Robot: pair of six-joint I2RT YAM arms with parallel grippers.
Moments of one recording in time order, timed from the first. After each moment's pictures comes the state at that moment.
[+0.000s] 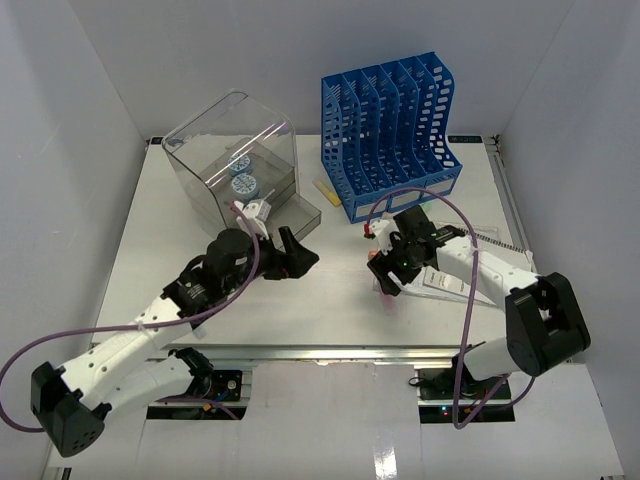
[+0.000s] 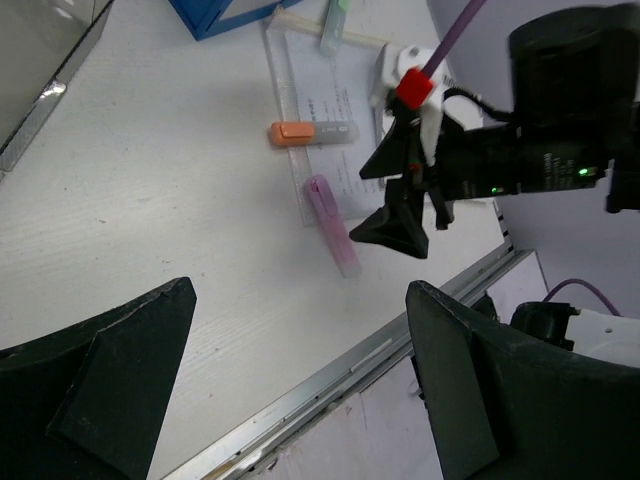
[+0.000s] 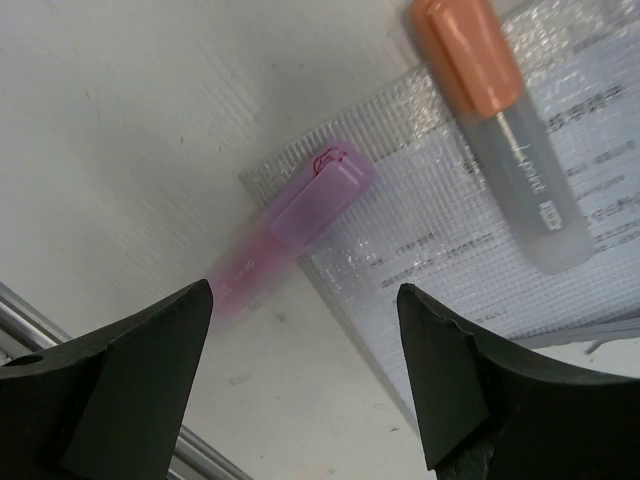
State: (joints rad) left arm -0.75 0.88 0.75 -0.21 -0.01 -0.70; right arm 0.50 1.42 0.87 -0.62 -0.23 -0.36
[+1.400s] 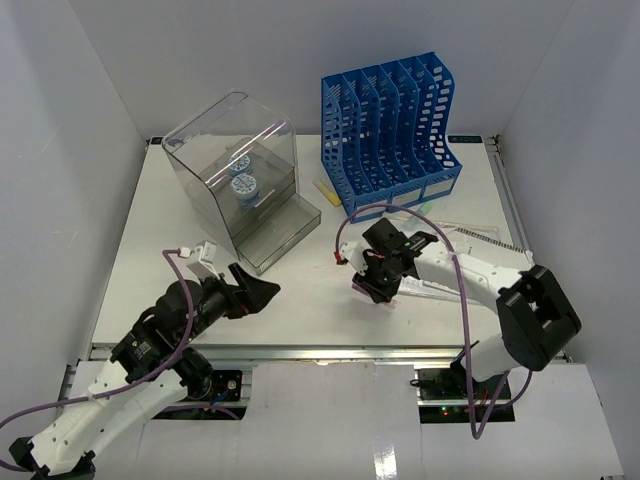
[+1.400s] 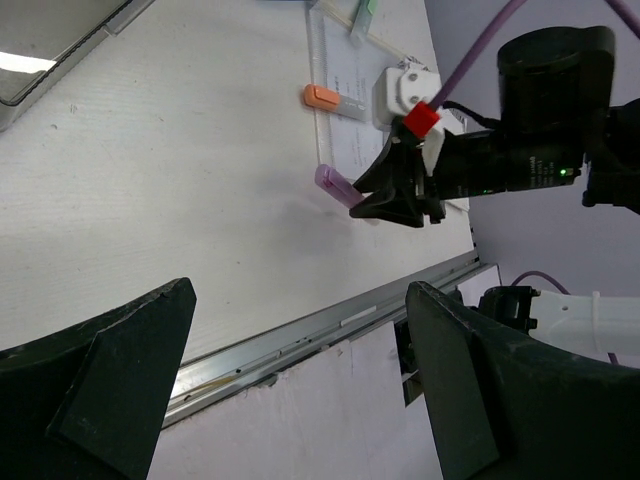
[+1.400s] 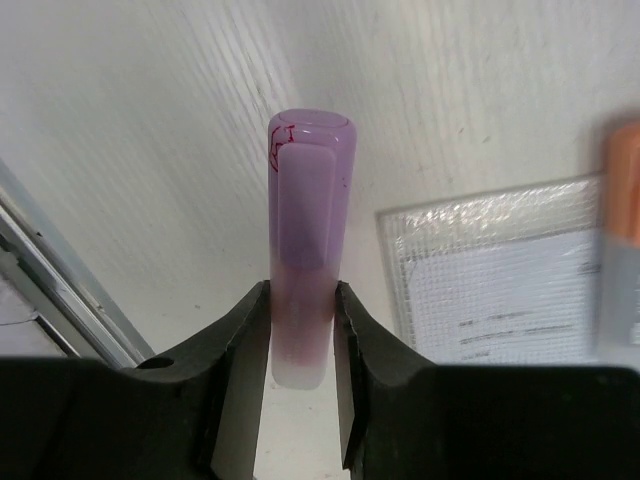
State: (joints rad) left arm -0.75 0.34 0.56 -0.53 -0.09 -0.87; right arm 0.72 1.46 0.92 -0.68 -0.23 -0.47
